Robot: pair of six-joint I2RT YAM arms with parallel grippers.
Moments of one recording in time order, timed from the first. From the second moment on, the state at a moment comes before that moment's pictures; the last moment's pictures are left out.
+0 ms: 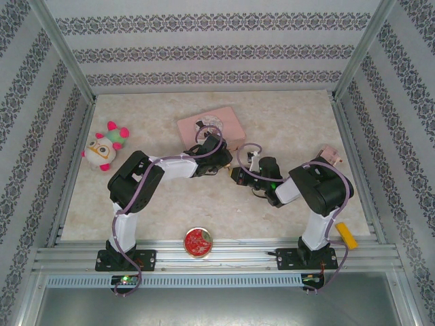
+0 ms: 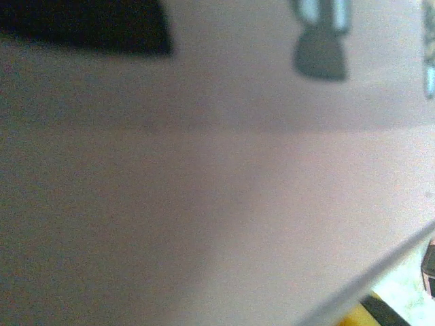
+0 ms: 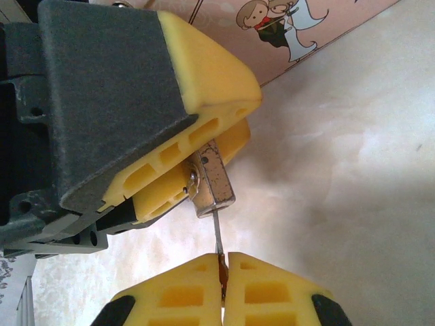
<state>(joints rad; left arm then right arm) -0.67 2.02 1.22 0.00 0.01 -1.16 0.43 1.83 0.46 0.93 -0.49 0.79</state>
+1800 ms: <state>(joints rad) -0.66 2.02 1.21 0.07 0.00 -1.22 0.52 1.76 0.52 0.76 -0.23 0.58</state>
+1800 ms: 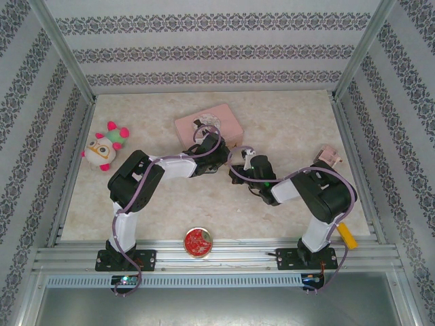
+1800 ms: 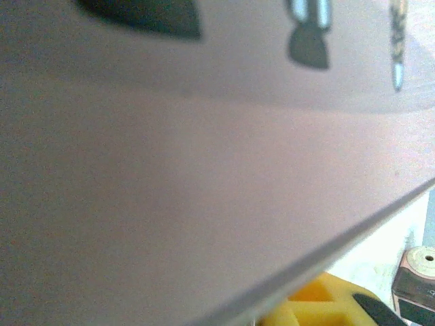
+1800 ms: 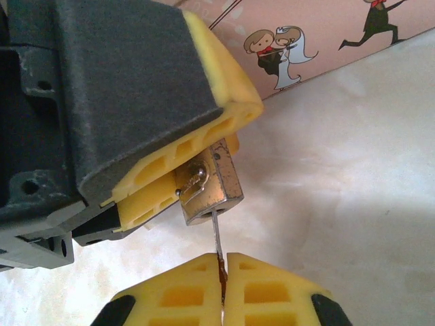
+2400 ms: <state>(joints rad) -0.66 2.02 1.21 0.08 0.03 -1.23 0.43 1.76 0.55 0.74 -0.41 0.55</state>
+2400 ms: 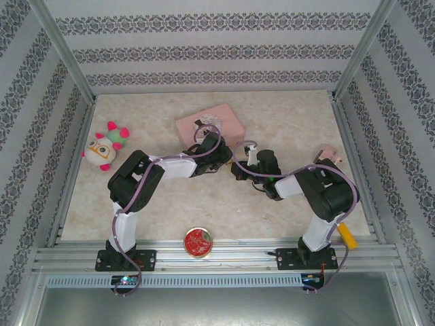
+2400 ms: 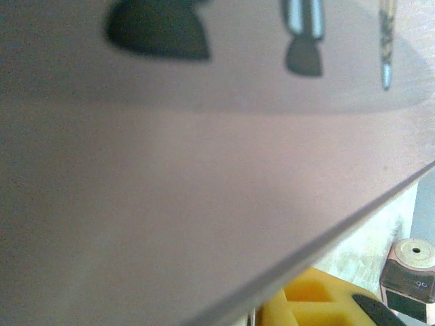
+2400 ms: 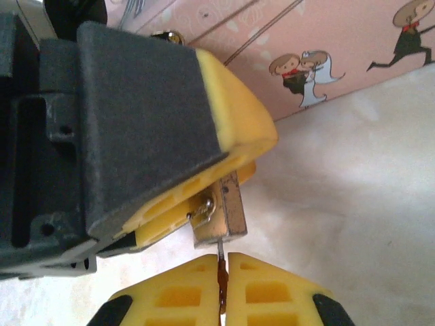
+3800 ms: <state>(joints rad) -0.66 2.02 1.19 0.13 0.05 -1.23 0.39 1.61 0.48 0.78 -0.43 0.67</state>
